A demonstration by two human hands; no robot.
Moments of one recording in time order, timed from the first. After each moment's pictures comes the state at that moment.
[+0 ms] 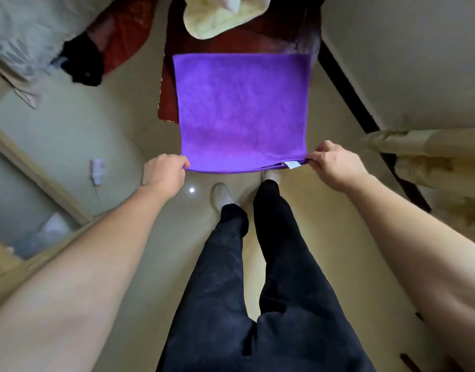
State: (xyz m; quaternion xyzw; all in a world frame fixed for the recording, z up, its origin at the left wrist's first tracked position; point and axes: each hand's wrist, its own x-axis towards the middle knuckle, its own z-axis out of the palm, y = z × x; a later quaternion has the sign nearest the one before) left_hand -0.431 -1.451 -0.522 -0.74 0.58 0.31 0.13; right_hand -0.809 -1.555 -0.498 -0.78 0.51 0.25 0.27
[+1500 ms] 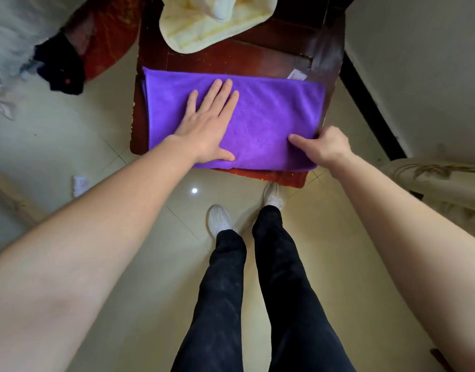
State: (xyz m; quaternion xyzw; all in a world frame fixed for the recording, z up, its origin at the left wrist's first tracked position) left_hand -0.490 -1.642 -0.608 -0.58 0.74 0.28 0.18; right_hand -0.746 -1.680 -0.603 -0.49 0.75 0.15 0.42
